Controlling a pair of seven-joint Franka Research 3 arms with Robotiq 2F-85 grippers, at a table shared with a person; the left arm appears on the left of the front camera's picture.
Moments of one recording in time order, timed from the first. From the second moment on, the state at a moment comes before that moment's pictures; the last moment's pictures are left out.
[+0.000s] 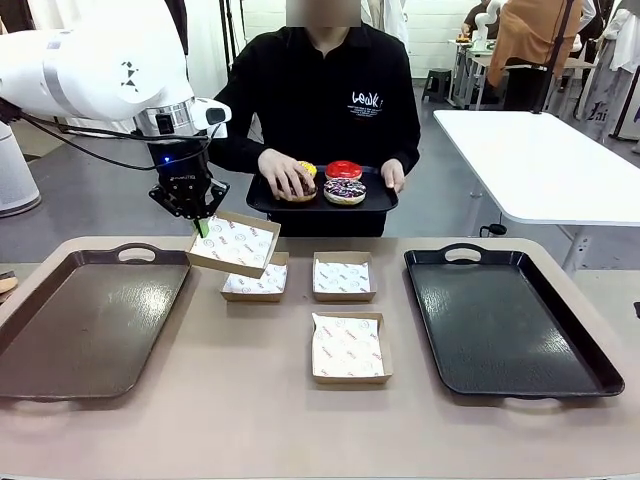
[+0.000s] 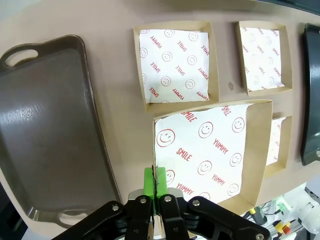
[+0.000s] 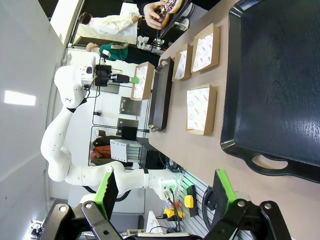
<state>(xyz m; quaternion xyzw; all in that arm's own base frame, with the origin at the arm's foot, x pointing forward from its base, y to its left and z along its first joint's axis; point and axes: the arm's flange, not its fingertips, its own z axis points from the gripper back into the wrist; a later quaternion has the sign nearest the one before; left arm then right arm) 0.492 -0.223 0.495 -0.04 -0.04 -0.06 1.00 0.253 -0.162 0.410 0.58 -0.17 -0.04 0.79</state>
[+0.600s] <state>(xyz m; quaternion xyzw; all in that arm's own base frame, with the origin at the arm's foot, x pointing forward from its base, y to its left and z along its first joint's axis) 0.491 -0.223 0.493 -0.04 -0.04 -0.06 1.00 0.253 -0.162 0.410 0.58 -0.17 -0.04 0.79</state>
